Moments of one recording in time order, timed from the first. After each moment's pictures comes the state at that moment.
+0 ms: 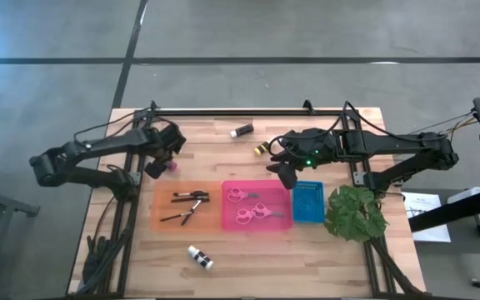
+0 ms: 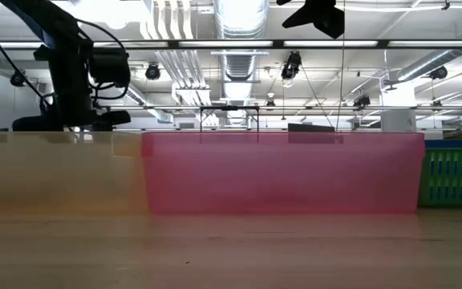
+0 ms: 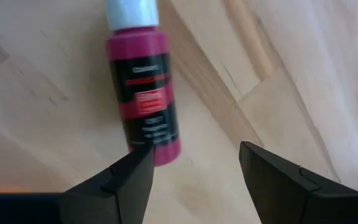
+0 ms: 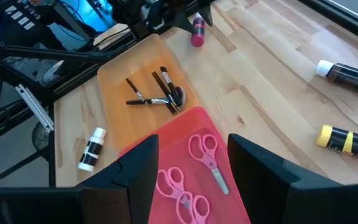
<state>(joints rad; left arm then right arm) 0.58 1.18 0.62 -0.77 -0.11 -1.90 0.01 1.28 1.25 -0.58 0.07 0.57</state>
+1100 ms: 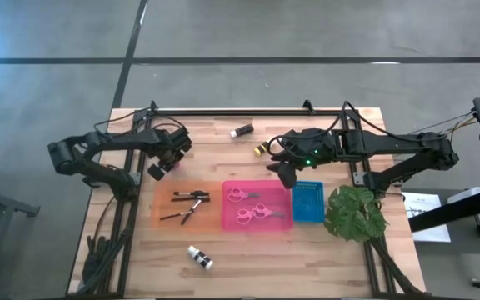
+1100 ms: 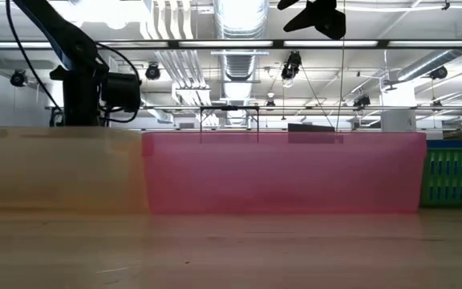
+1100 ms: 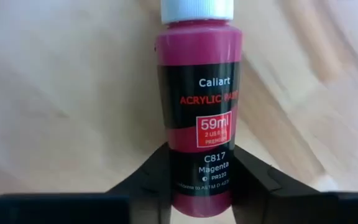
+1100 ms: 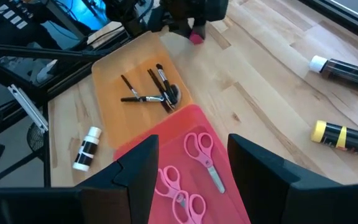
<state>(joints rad) 0.58 1.39 0.62 -0.69 -0.09 -1.84 0.00 1.28 1.25 -0.60 0.08 0.58</state>
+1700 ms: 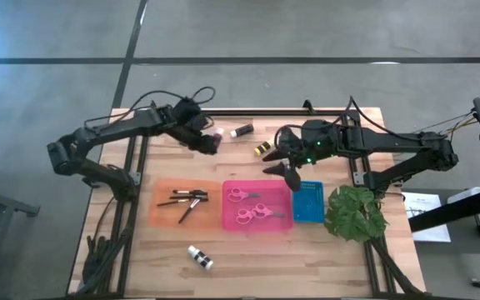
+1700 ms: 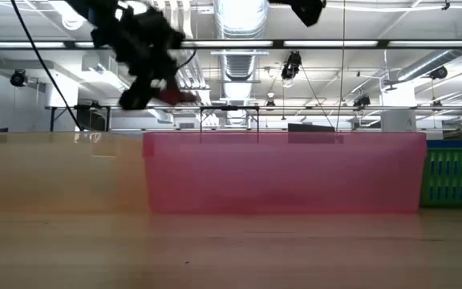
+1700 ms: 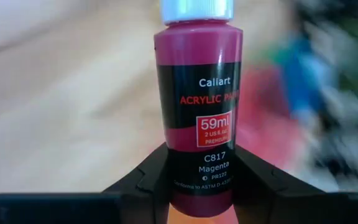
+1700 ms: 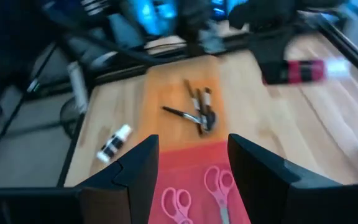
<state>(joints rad) 0.55 1.38 1.02 -0.60 0.47 -0.60 -0.05 1.28 1.25 -0.44 -0.15 0.26</state>
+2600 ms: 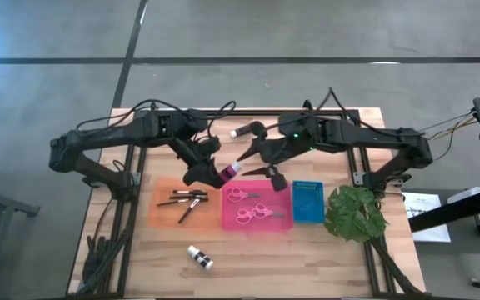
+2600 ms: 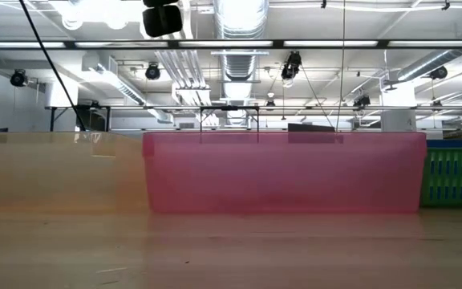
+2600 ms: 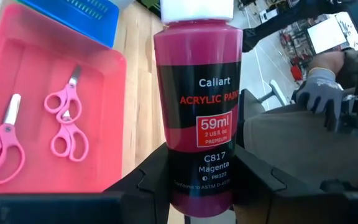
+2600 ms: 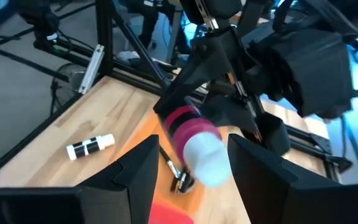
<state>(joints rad) 0.19 1.38 1.32 -0.68 0.77 -0.42 -0.04 1.53 1.59 -0.46 -0.29 -0.30</state>
